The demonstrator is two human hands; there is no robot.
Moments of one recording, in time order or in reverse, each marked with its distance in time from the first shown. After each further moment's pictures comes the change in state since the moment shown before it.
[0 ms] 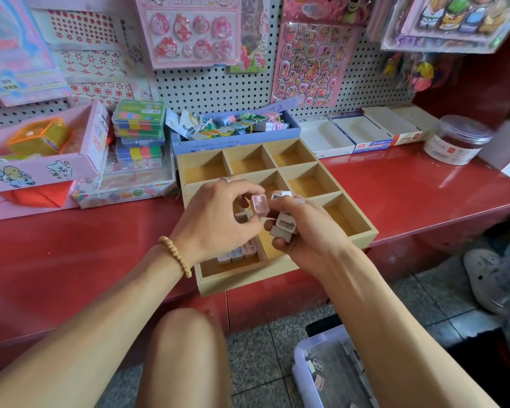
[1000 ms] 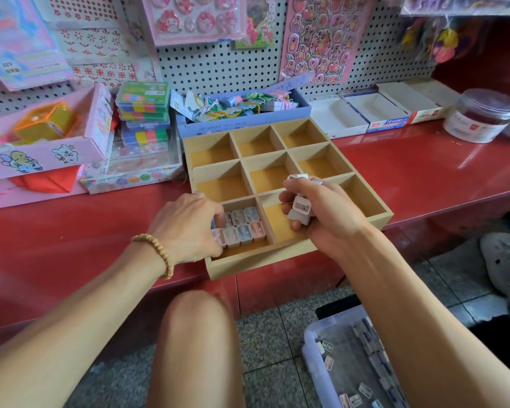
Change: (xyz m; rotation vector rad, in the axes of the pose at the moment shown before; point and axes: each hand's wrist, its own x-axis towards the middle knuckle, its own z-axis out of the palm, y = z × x) left_hand -0.026 -0.020 -0.023 0.632 -0.469 -0.317; right_hand 0.007 0.003 -0.013 -0.116 0.059 -0.071
